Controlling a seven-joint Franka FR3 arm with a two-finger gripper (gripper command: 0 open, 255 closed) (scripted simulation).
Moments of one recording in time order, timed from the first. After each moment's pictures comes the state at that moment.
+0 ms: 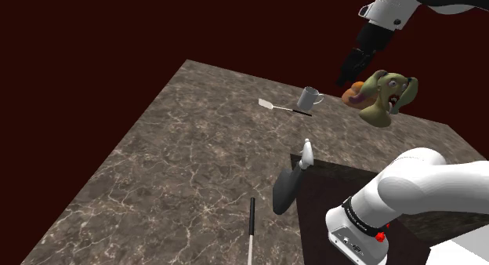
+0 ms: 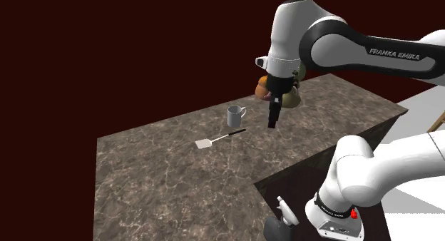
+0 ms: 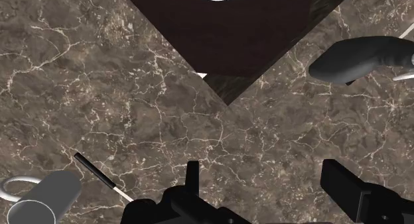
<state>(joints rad) -0.01 -0.81 -0.03 -2.33 0.04 1.50 -0.13</state>
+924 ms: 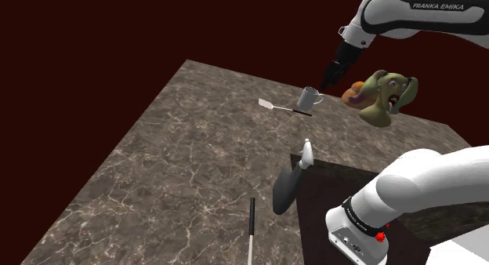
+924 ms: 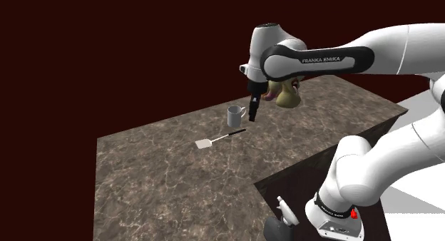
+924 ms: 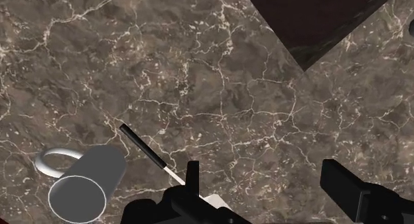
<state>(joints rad) -0.06 -0.55 -0.20 -2.36 -0.06 1.82 -0.33</state>
